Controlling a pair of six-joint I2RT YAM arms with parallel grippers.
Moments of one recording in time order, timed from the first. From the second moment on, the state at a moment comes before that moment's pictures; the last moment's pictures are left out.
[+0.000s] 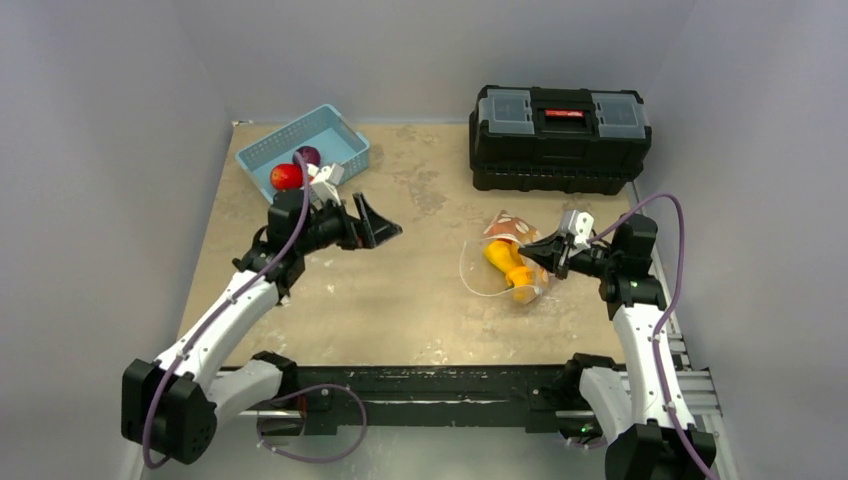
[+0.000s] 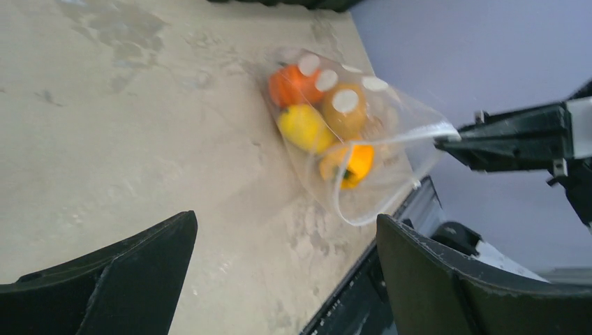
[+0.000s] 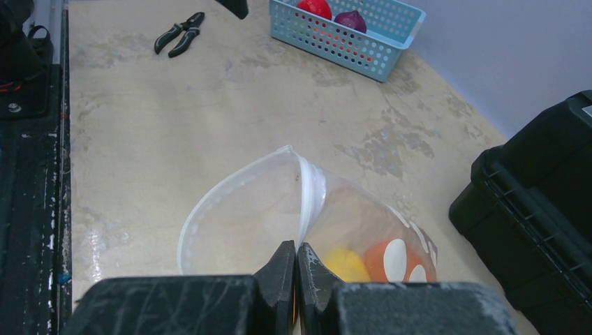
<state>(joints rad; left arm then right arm) -0.30 1.08 0.78 -0.04 0.51 -0.61 -0.14 0.82 0.65 -0.32 -1.21 -0.63</state>
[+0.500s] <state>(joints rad) -0.68 0.87 0.62 0.11 0.44 -0.74 -0.14 0.82 0.65 -0.34 -1.22 -0.64</state>
